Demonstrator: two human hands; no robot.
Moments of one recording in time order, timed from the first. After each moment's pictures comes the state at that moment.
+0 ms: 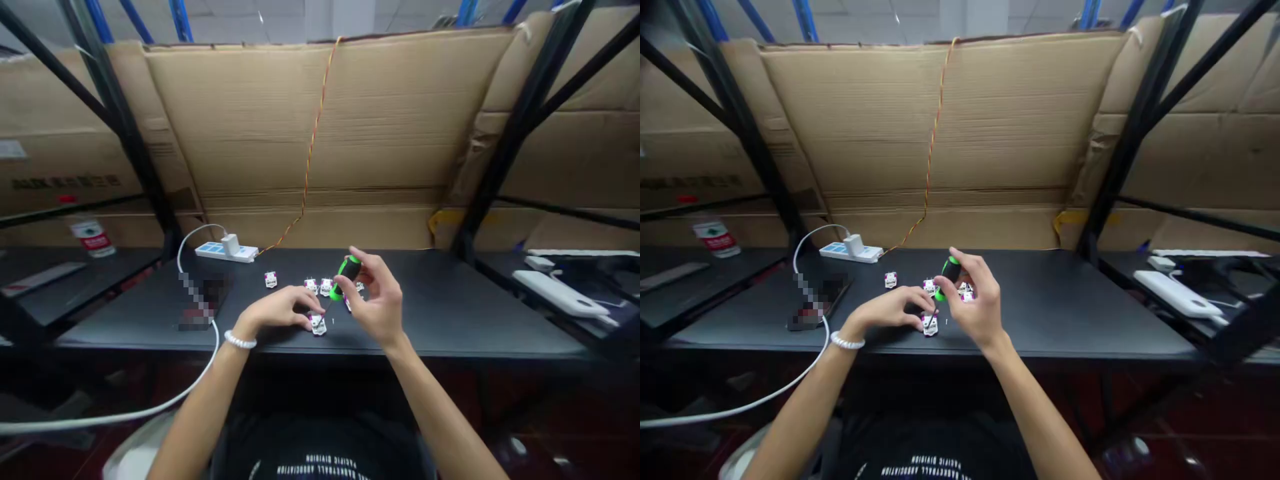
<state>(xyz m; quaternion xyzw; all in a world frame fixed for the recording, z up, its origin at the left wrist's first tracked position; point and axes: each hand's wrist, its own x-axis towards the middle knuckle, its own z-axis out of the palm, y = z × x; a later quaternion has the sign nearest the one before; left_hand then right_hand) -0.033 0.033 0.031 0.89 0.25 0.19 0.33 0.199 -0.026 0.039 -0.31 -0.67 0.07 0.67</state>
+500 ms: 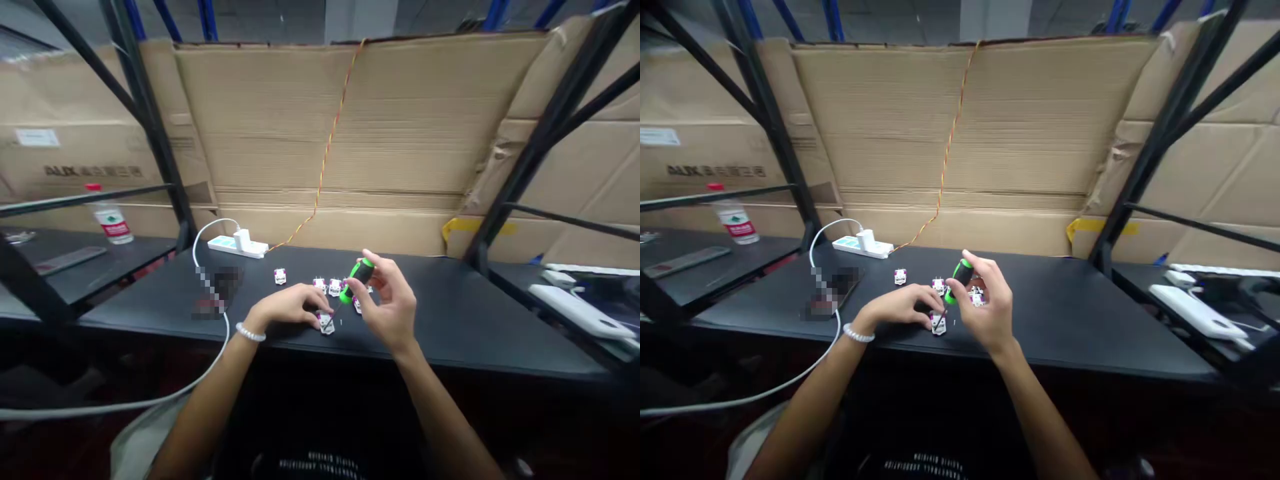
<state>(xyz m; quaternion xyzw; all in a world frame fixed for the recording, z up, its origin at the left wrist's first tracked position) -0.033 0.037 0.025 0.89 0.24 0.20 0.32 0.199 -0.028 0.036 -0.32 -0.67 0.08 0.67</state>
